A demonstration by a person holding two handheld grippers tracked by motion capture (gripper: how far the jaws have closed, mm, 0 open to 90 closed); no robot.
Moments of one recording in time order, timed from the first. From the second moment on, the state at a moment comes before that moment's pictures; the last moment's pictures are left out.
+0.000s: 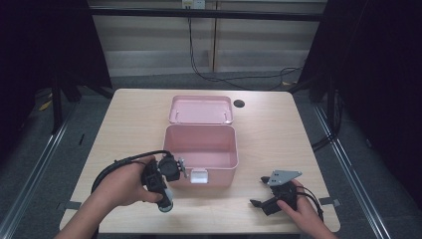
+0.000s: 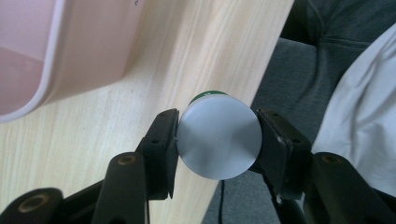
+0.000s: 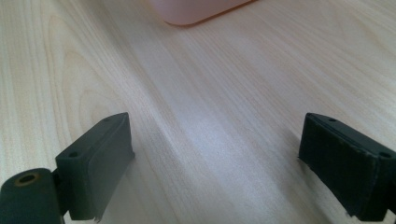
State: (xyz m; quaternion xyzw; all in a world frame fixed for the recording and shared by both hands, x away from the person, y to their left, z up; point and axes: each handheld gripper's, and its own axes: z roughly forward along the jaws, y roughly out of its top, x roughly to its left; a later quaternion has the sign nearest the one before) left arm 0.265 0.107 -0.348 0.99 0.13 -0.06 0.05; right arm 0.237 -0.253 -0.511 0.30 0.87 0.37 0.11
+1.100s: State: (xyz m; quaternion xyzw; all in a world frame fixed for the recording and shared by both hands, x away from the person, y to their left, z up) left arm 0.314 0.105 -0.266 0.98 0.20 -0.06 0.06; right arm 0.237 -0.253 -0.510 0.30 0.87 0.37 0.11
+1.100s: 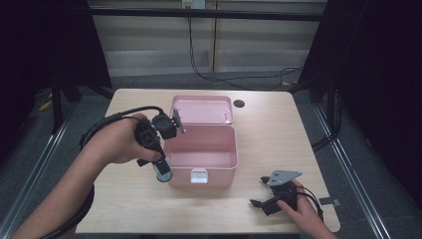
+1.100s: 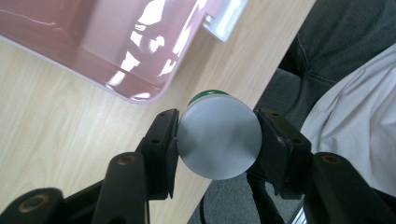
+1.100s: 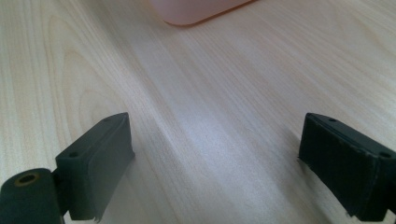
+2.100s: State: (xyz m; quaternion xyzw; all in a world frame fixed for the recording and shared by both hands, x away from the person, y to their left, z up) left arm 0.373 0.051 -0.269 0.97 0.24 -0.05 0.07; right arm 0.237 -0.253 -0.510 0.30 0.87 0.37 0.11
